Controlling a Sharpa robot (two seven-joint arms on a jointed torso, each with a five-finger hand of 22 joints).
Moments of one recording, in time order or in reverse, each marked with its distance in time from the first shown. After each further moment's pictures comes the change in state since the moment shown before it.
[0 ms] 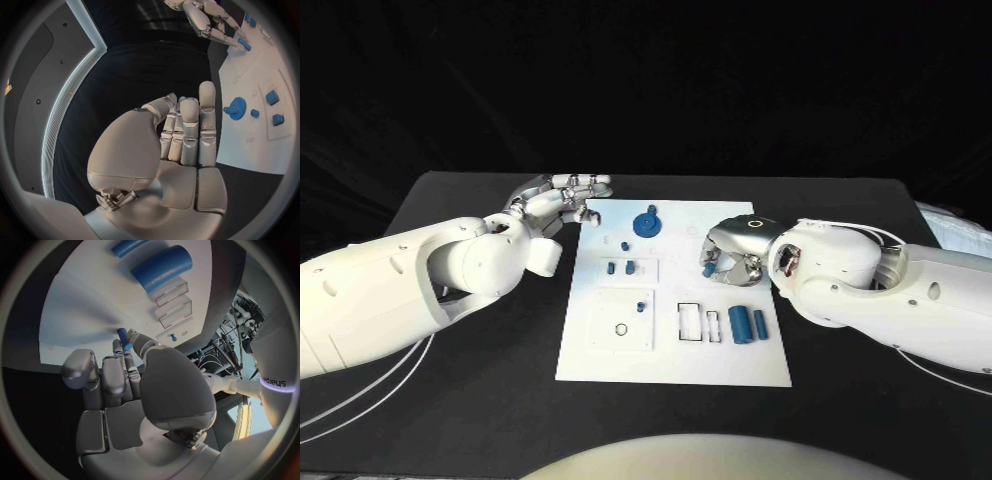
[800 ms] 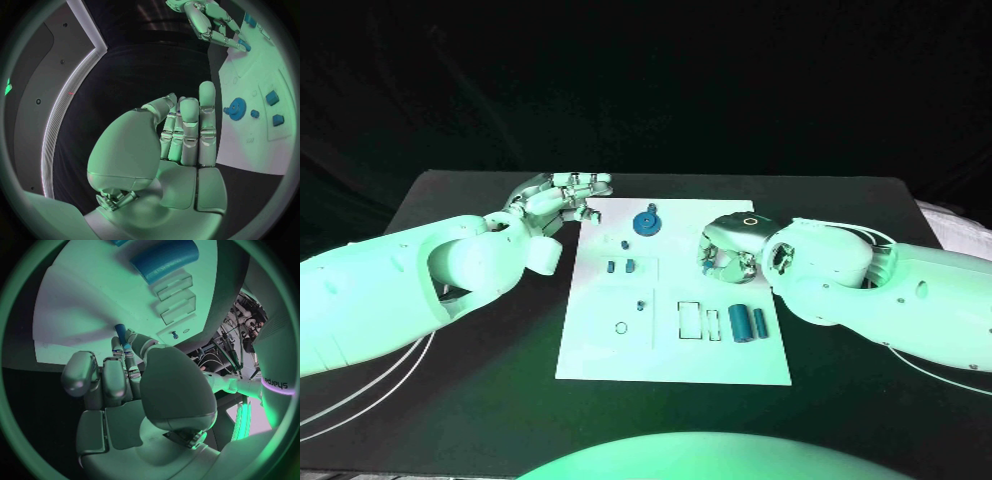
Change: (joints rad) left arm -0.001 0.004 0.000 -0.007 -0.003 0.009 -0.001; left_hand 0.000 0.000 0.000 0.000 0.000 0.000 0.000 0.000 0.000 0.000 0.000 0.000 0.000 0.001 0.001 0.000 0.000 0.000 0.000 0.000 0.000 0.000; right arm -0.009 0.024 0.000 -0.023 -0.009 -0.042 0.002; right_hand 0.025 0.036 0.111 -0.041 -0.045 0.099 -0.007 0.031 0.017 0.100 0.010 0.022 0.002 0.000 -0.007 0.029 0.032 0.000 0.021 -0.014 0.035 0.056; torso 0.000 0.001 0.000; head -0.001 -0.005
